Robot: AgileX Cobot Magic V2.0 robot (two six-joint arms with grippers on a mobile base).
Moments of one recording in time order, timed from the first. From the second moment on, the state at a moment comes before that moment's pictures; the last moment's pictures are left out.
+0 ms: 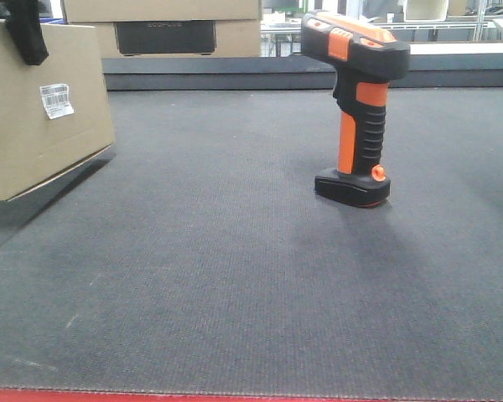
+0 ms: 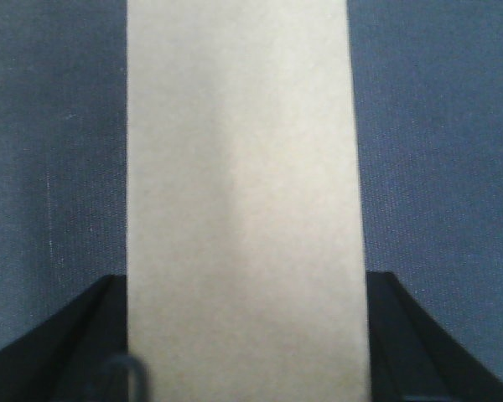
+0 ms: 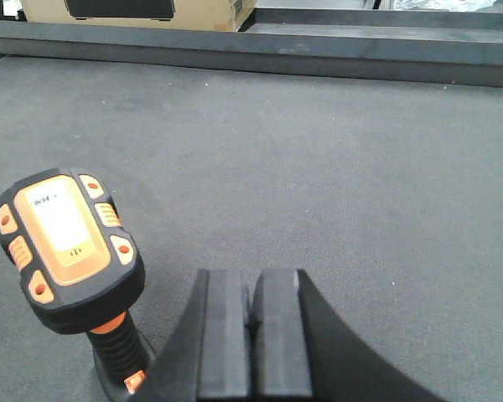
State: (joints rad) left arm -0.10 1.74 -1.66 0.07 1.10 -0.03; right arm -0.10 0.98 -0.76 1.28 0.38 -1.25
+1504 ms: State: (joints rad) left arm -0.10 0.66 -0.62 0.10 0.28 -0.03; right arm -0.10 0.55 -0.46 1.28 0.30 -1.25
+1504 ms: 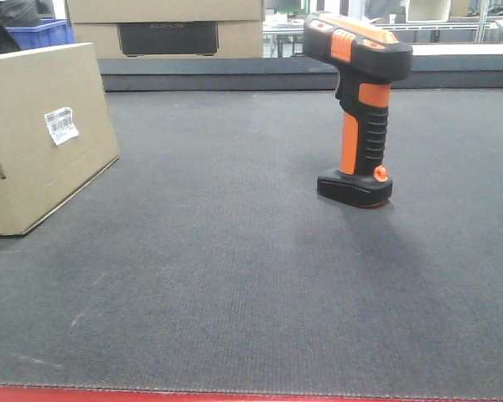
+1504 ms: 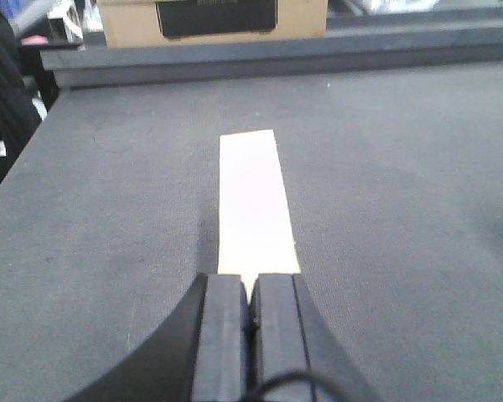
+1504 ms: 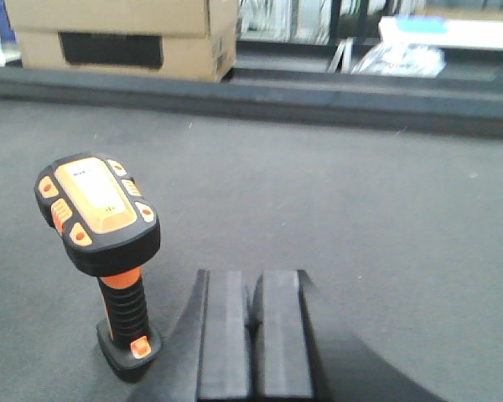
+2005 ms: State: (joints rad) left arm -0.10 0.59 -0.44 0.10 0.11 -0.03; right arm -0.10 0.47 -0.41 1.28 0.27 -1.25
